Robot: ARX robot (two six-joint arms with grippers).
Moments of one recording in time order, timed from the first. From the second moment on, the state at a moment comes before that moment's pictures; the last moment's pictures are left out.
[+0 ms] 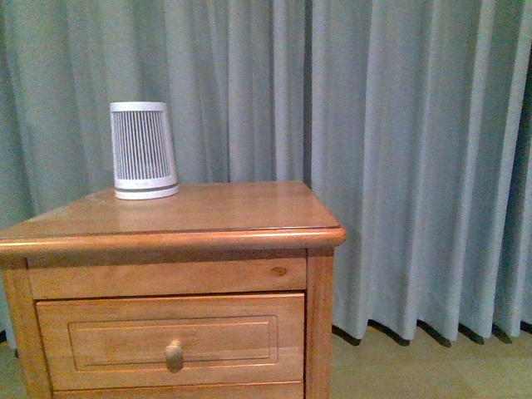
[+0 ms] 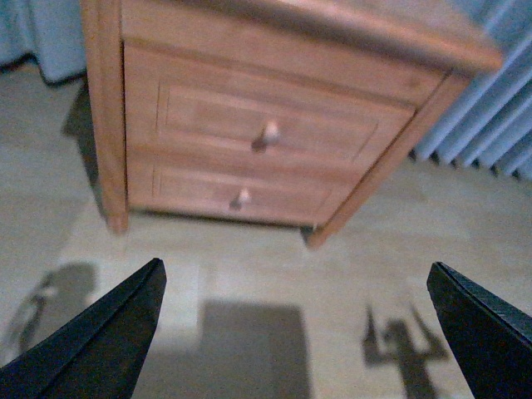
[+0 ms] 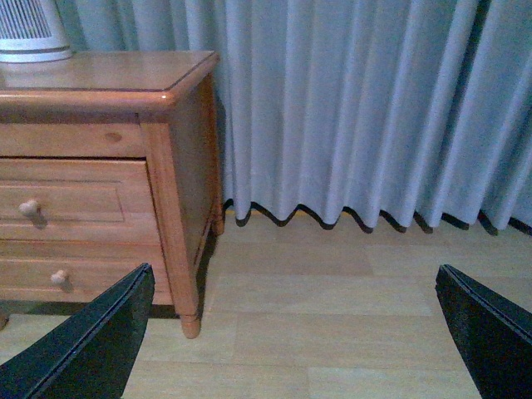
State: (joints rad) left arm 0.06 0.60 0.37 -0.04 0.27 -0.23; right arm 0.00 0.00 0.01 0.00 0.00 0.00
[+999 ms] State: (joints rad) left arm -0.30 2.23 1.02 0.85 -0.13 -0.16; right arm 0.00 0.00 0.01 0.00 0.00 0.00
